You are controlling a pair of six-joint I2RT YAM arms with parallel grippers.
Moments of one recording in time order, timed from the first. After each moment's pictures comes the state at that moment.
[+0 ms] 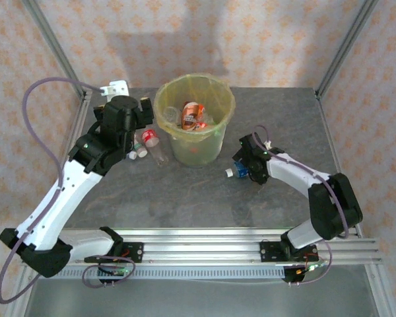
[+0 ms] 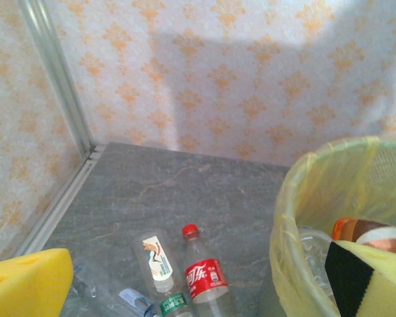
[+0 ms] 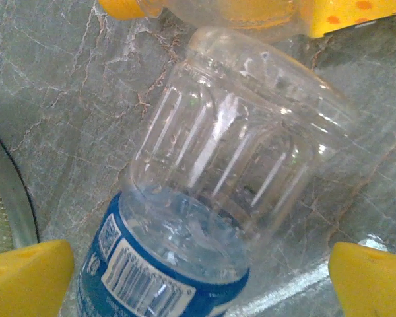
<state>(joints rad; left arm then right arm) -0.51 1.17 1.46 -0.72 -0.73 -0.34 0.44 1.50 0.89 -0.54 0.16 1.16</state>
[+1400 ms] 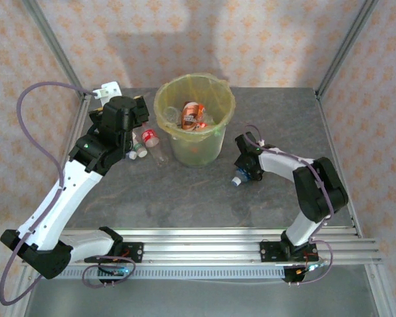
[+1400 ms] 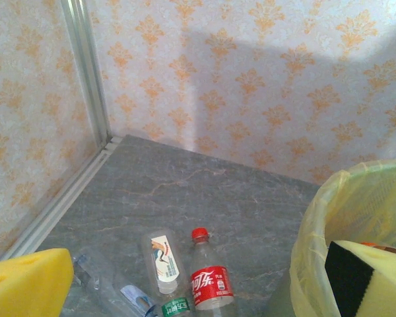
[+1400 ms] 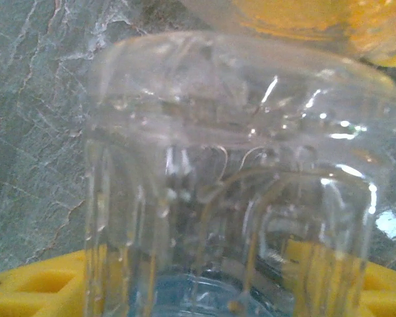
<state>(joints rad) -0.47 1.17 1.43 -0.70 -0.76 -0.42 0.43 1.66 0.93 -0.50 0.19 1.03</state>
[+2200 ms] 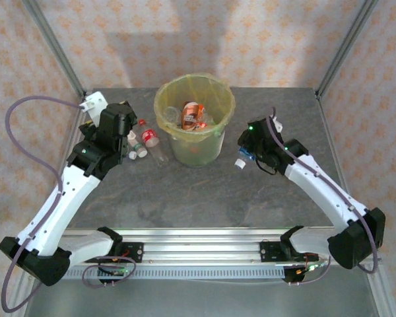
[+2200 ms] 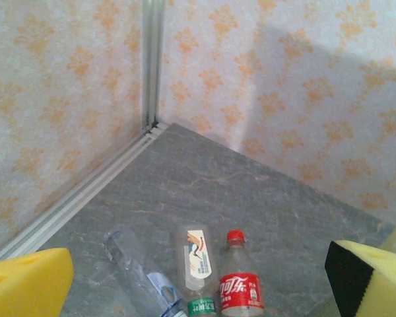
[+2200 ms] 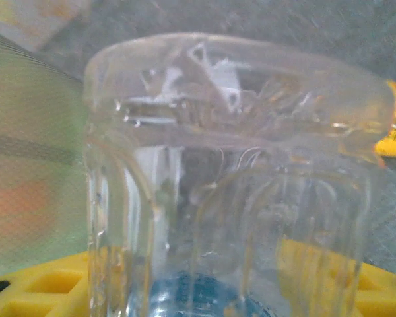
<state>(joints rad) -0.40 1.11 1.31 -0.73 -0.87 -0.61 0.52 1.23 1.16 -0.76 0.24 0.93</state>
